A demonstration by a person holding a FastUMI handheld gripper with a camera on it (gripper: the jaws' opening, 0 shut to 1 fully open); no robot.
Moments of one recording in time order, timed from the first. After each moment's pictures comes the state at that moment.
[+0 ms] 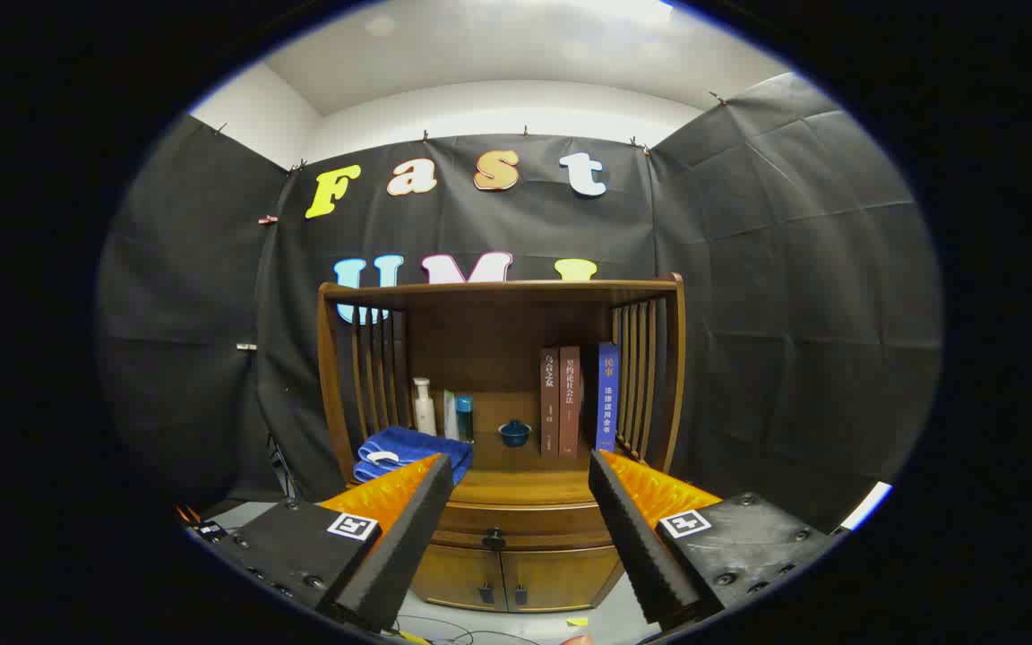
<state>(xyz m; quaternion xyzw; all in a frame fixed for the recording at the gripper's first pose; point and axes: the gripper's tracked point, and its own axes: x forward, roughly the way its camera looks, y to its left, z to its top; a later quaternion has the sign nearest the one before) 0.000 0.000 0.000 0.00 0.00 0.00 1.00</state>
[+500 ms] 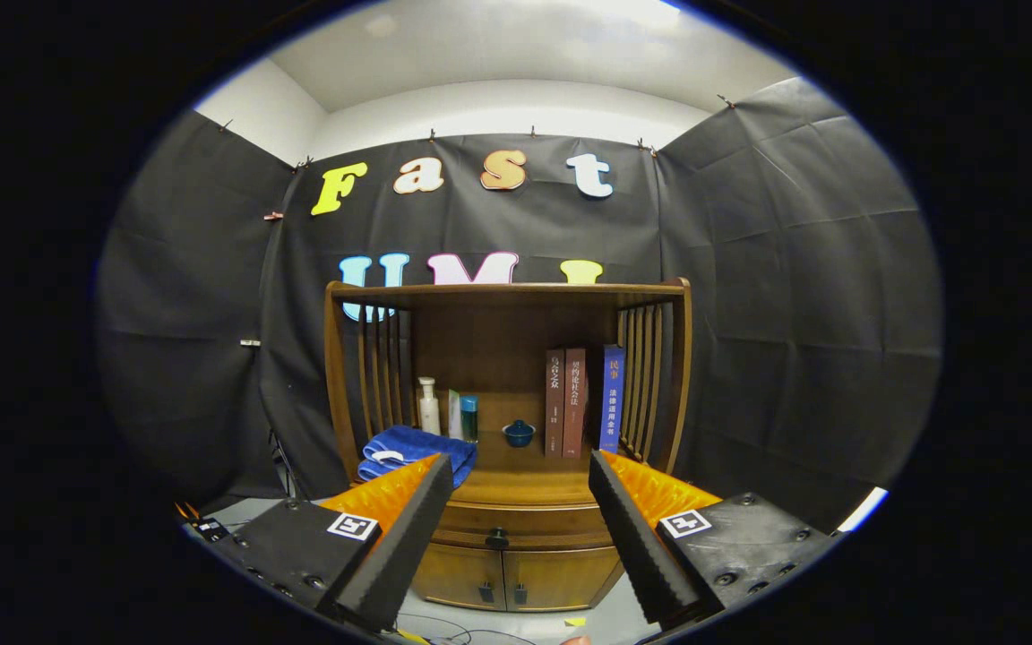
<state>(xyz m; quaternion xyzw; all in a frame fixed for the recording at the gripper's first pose) -0.001 0.012 0.000 -0.01 0.00 0.01 1.00</state>
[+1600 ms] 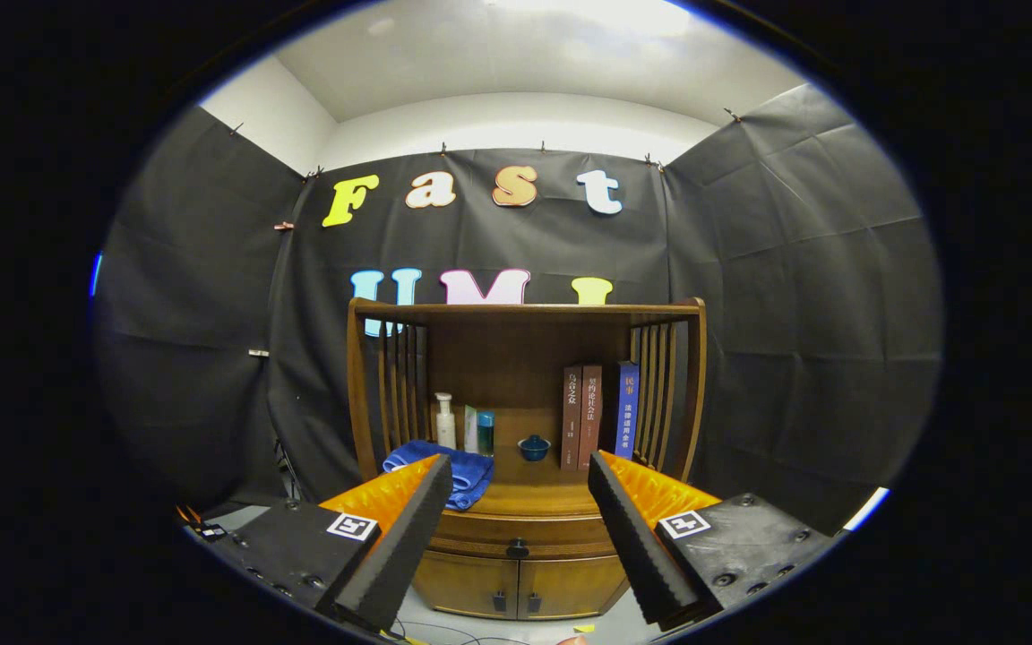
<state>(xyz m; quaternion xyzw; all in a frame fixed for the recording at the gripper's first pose) -0.010 0.044 0.011 -0.01 -0.02 0.01 1.00</state>
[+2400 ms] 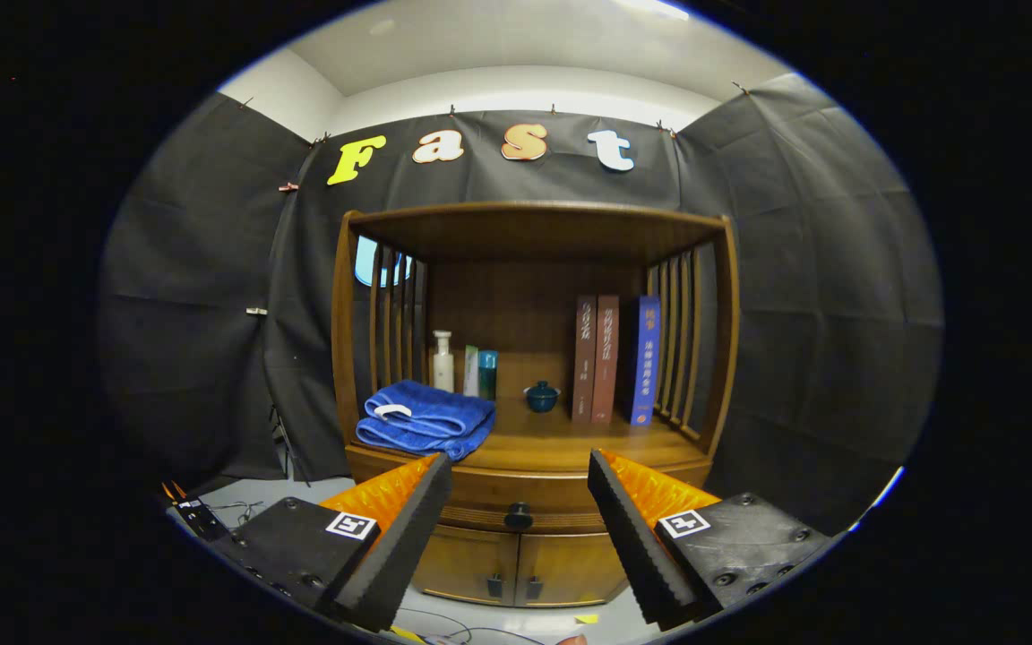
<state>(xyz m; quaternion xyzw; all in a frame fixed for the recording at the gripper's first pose) 0.051 0.038 -0.145 -0.01 0.03 0.02 1.00</state>
